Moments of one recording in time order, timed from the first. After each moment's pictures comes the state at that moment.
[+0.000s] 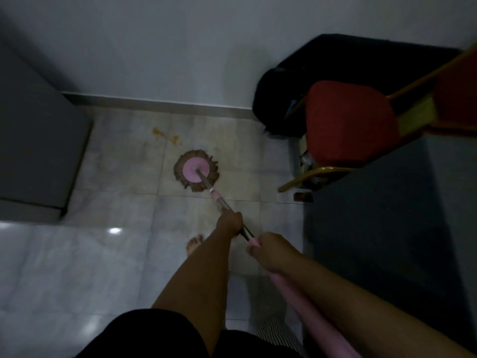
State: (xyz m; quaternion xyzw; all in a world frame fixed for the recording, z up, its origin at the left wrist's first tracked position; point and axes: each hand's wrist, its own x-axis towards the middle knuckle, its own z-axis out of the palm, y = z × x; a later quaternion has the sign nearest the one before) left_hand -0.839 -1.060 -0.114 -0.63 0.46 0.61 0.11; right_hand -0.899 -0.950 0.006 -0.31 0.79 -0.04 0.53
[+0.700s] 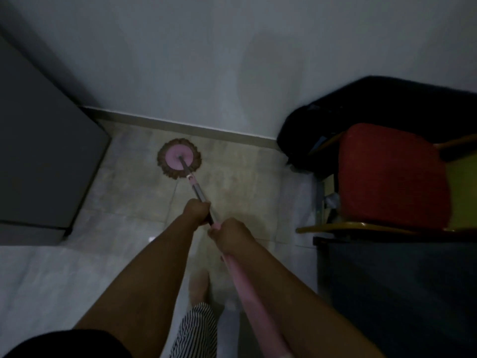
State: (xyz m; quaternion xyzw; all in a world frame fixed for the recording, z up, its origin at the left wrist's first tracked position) left_hand -0.829 -1.294 -0.150 -0.70 0.40 0.59 0.00; right_hand -0.895 -1.189 -0.065 -0.27 0.79 -0.08 0.54
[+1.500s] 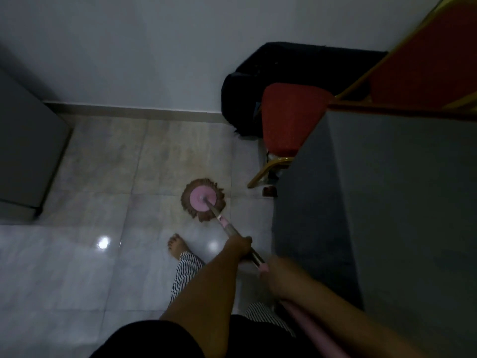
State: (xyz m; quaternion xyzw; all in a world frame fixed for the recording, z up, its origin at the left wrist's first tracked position) left_hand -0.911 -0.847 -0.094 -0.61 0.43 0.64 0.17; right_hand -0.969 -0.746 0.044 -0.29 0.79 0.07 0.54
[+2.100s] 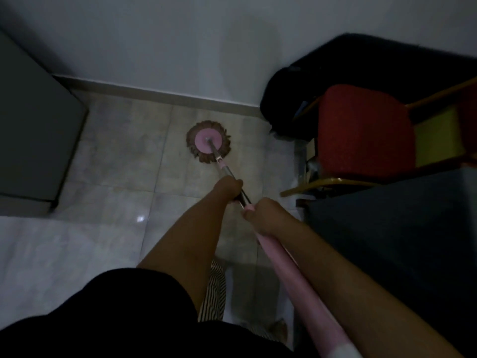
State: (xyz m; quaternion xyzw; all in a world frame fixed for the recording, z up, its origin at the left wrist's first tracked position) left_hand -0.894 -1.184 -0.128 -0.61 0.53 0.58 0.12; right_hand -0.943 -1.068 -0.014 -0.32 0.82 -0.04 0.47
